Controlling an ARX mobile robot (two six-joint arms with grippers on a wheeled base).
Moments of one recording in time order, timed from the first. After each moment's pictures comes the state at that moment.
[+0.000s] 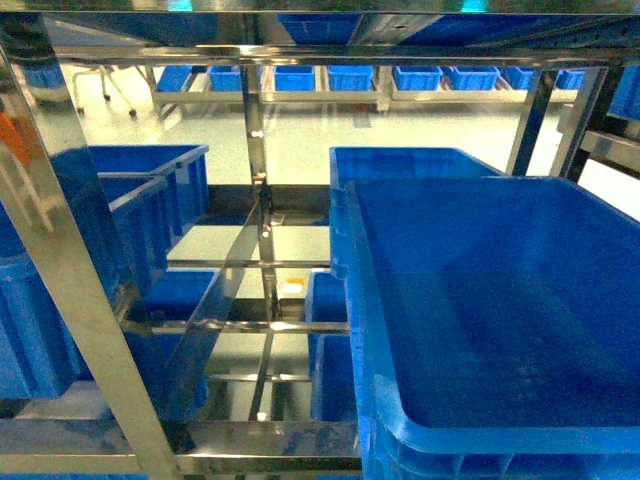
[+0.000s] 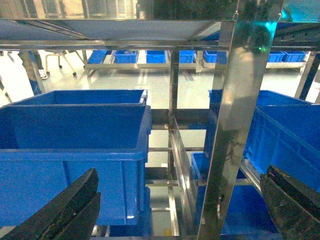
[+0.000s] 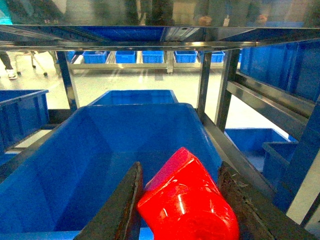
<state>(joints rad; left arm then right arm) 0.00 0.01 0.02 0.00 0.00 0.00 0.00 0.00 0.01 0.00 0.00 0.00</state>
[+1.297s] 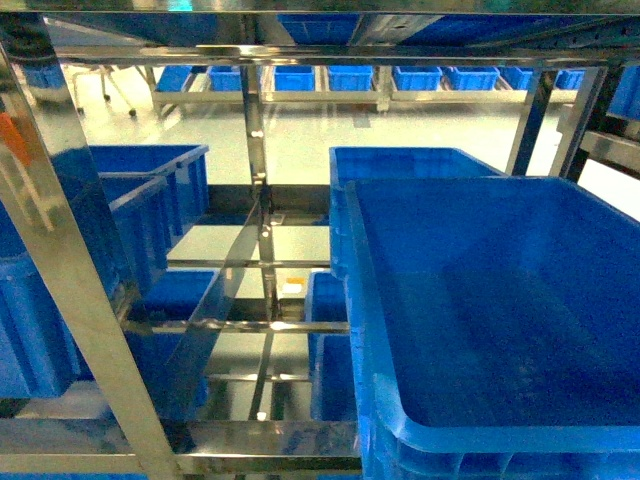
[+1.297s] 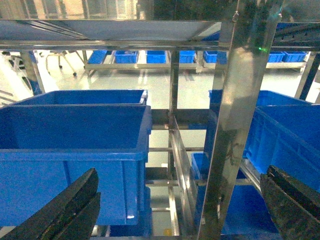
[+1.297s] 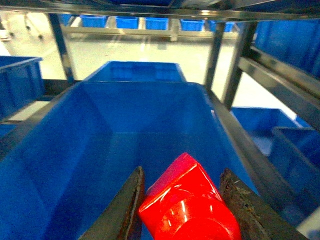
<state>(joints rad) 0.00 0.01 0.02 0.00 0.00 0.00 0.12 0.75 0.14 0.44 0.11 0.00</state>
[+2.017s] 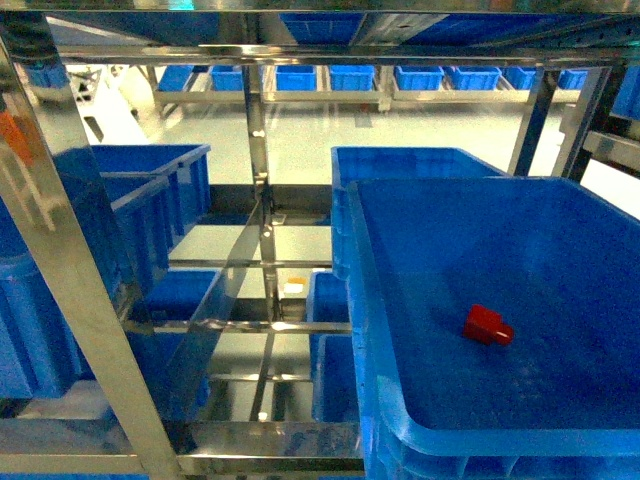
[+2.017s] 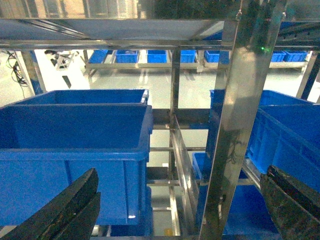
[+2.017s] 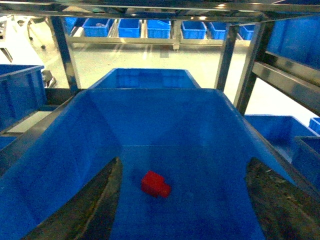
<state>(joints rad) 0.00 0.01 0.02 0.00 0.00 0.00 0.25 1.46 0.17 1.23 0.26 0.01</state>
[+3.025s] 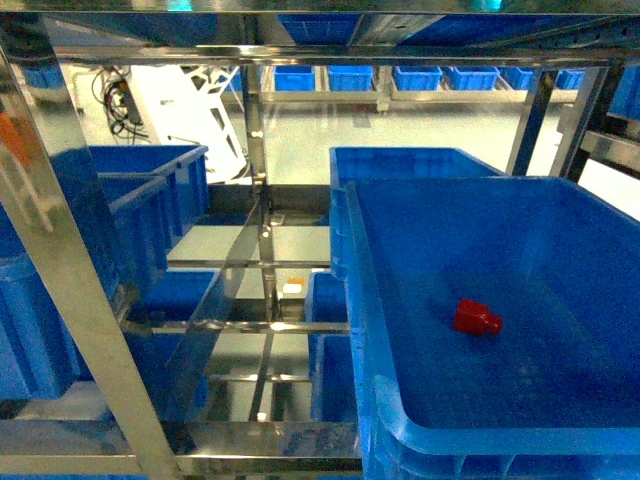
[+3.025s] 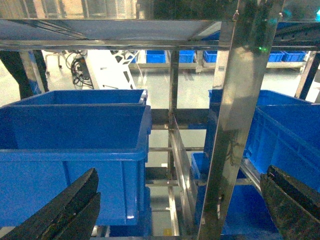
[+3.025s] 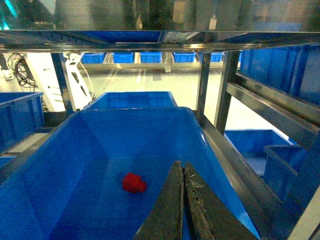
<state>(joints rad) 0.00 0.01 0.02 0.00 0.00 0.00 0.00 0.45 0.01 0.45 0.00 0.00</state>
